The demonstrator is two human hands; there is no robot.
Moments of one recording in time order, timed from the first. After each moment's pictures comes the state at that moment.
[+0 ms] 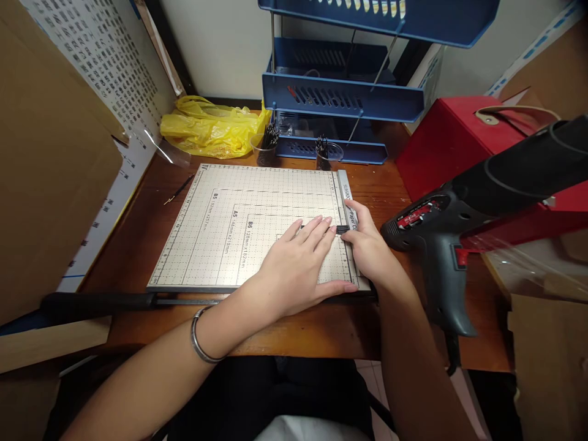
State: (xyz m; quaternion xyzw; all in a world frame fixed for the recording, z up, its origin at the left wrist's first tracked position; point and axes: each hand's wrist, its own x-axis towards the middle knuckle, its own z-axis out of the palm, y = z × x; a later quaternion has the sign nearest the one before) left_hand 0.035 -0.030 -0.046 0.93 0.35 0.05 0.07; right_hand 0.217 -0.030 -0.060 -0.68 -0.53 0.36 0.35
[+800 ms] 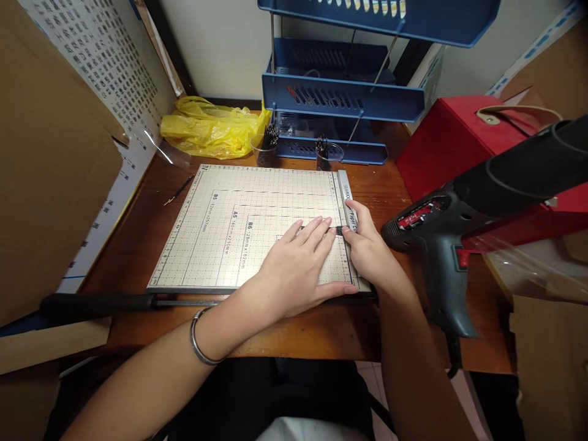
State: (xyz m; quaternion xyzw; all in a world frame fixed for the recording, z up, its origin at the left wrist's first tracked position) left_hand 0.035 -0.030 -0.048 0.94 0.34 0.07 0.05; right_hand 0.217 -0.030 -0.063 -0.67 -0.57 0.32 0.35
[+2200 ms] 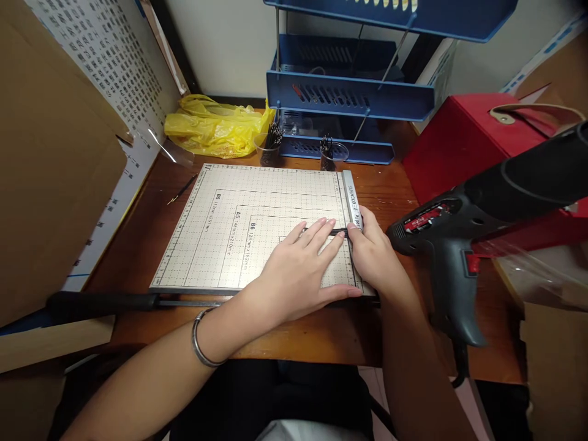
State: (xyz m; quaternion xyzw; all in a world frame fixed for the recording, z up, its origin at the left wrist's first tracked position) left_hand 0.033 -0.031 -0.049 0.93 0.34 0.09 0.06; right_hand 0.209 -0.031 -0.055 -0.71 -0.55 0.28 0.33
